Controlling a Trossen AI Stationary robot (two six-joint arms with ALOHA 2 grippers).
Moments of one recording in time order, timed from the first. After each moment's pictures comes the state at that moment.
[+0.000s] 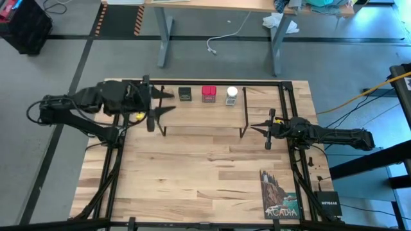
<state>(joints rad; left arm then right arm) -0.08 1.06 1.41 -0.58 -0.36 0.08 -0.09 0.17 0.01 0.05 0.06 -0.37</state>
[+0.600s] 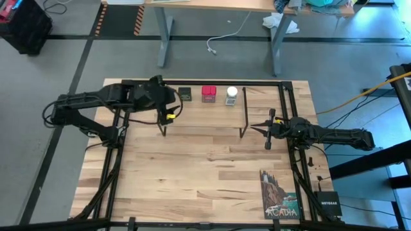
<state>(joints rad) 0.08 1.28 1.47 -0.95 -0.49 0.13 -0.09 0.17 0.01 0.05 0.06 -0.37</state>
